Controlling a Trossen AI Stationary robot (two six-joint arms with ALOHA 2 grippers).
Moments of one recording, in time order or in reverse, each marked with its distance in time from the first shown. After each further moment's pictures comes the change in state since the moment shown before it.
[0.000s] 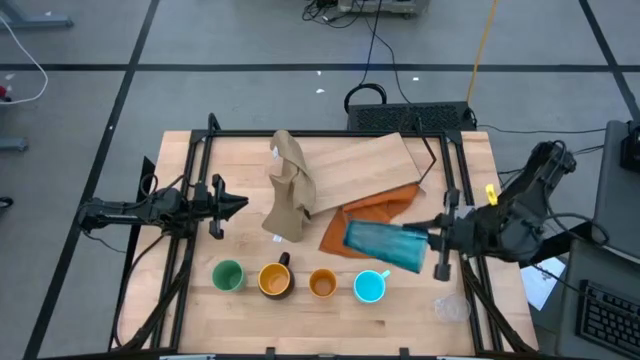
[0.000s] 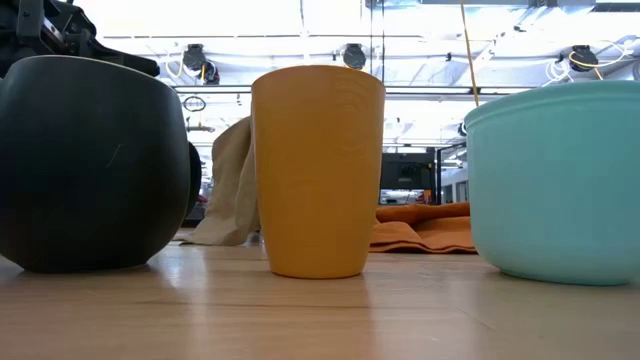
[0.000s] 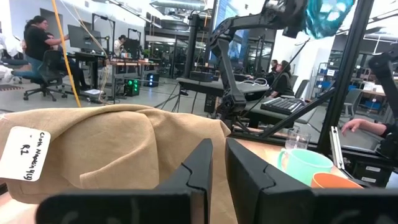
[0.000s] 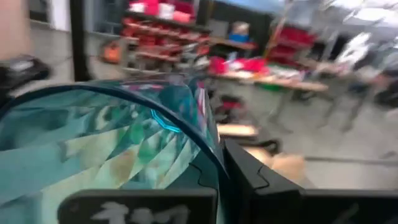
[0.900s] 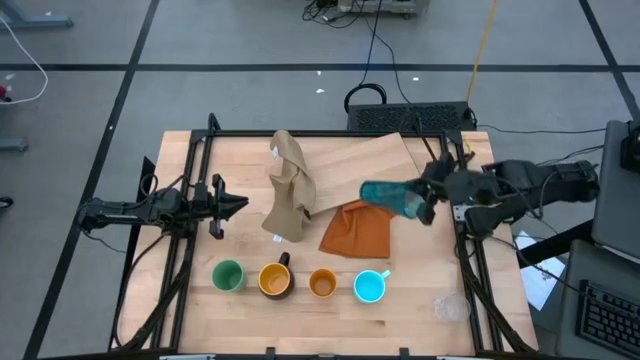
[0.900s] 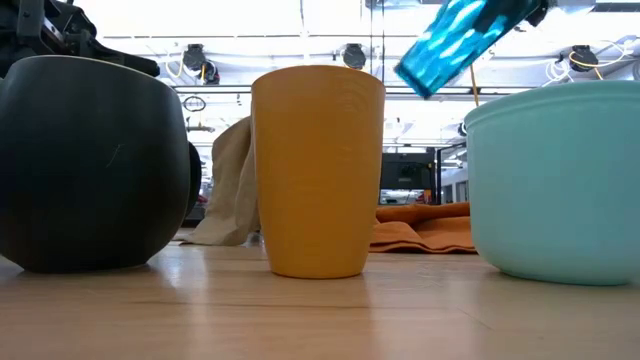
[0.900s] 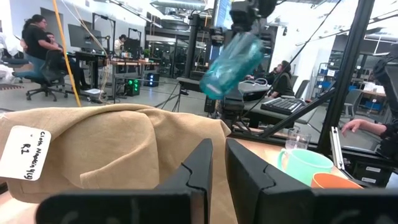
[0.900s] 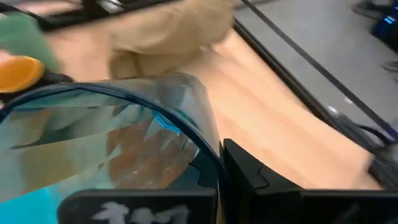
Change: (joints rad) left arm 0.000 0.000 0.000 -0.002 -0.002 -0.003; right arm -0.674 -0.074 0.068 -0.753 -0.519 0.421
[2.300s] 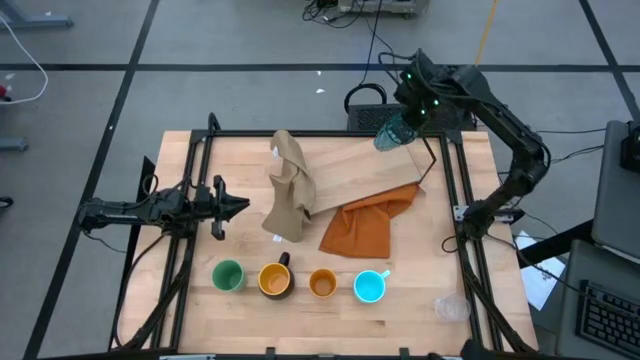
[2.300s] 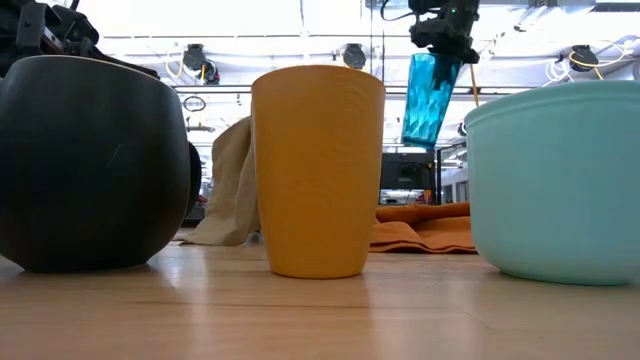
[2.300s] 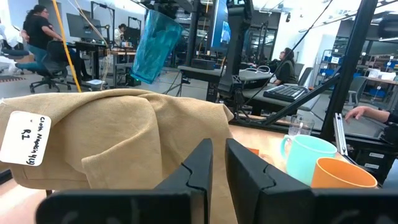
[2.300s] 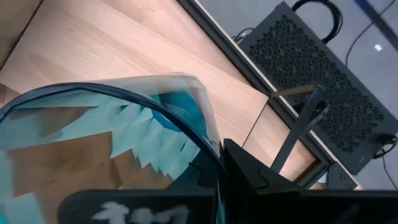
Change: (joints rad) left arm 0.000 0.000 0.000 -0.052 0.000 0.005; right arm -0.905 0.688 0.741 -0.470 -0.472 -0.439
